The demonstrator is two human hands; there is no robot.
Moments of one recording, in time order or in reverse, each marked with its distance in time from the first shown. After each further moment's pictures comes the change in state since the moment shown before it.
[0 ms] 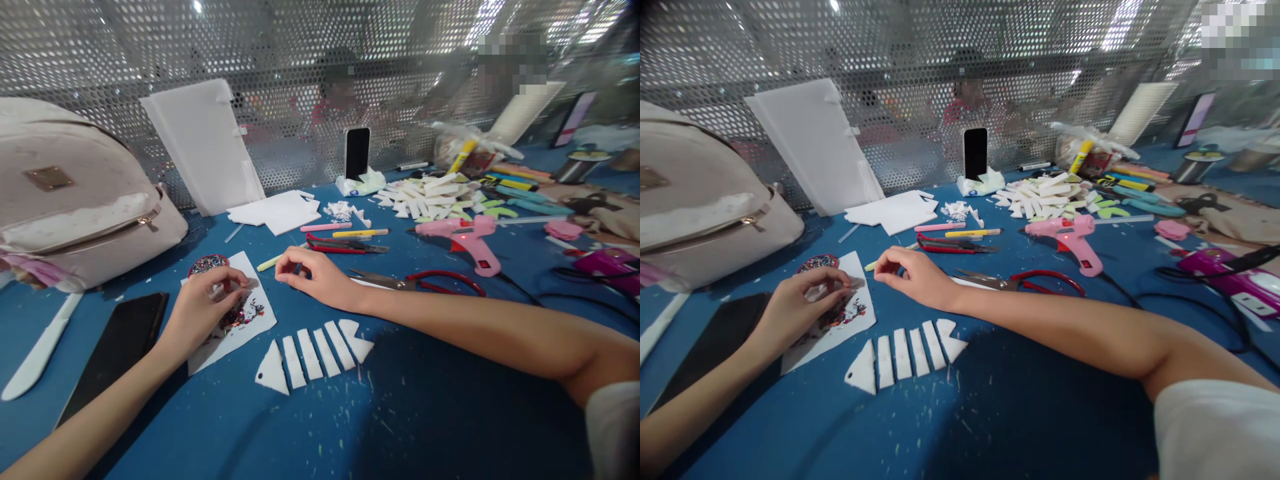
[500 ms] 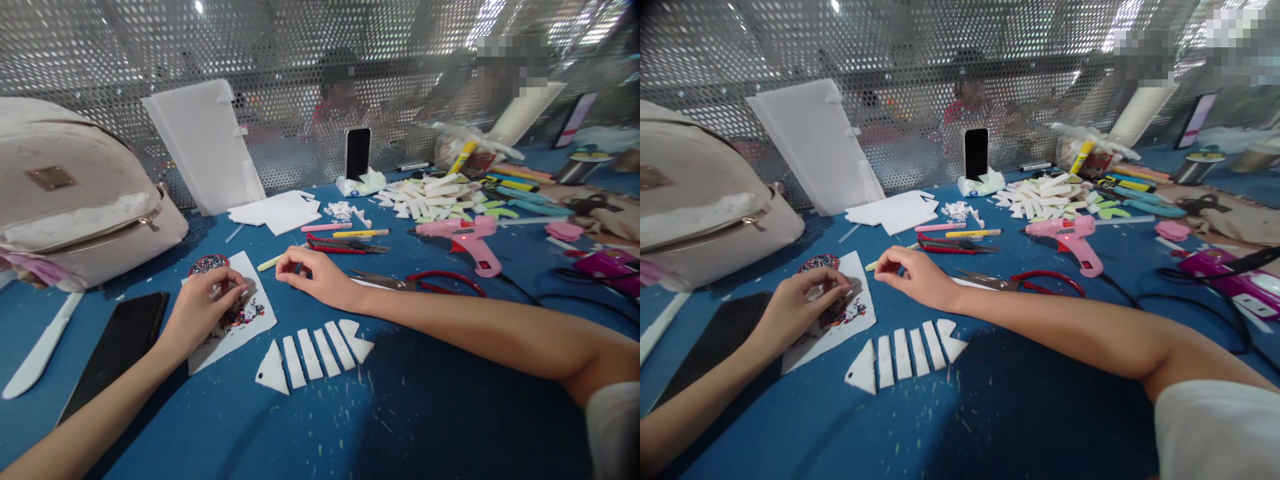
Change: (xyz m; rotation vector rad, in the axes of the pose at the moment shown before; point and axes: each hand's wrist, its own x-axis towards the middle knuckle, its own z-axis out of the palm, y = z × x) left_hand 0.000 -0.004 -0.001 0.059 -0.016 -0.020; right_hand 0.000 0.000 -0.001 0.000 -0.001 0.006
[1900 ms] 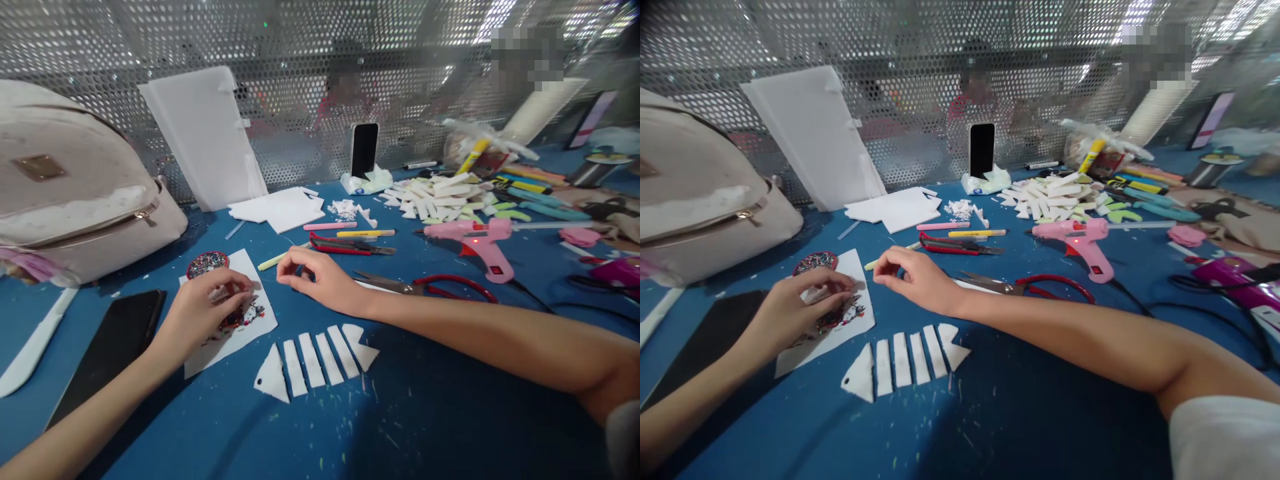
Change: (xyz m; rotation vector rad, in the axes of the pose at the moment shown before) left_hand -0.003 0.002 0.001 -0.064 -0.044 -0.004; right_hand 0.000 0.000 0.000 0.000 -0.010 -0.023
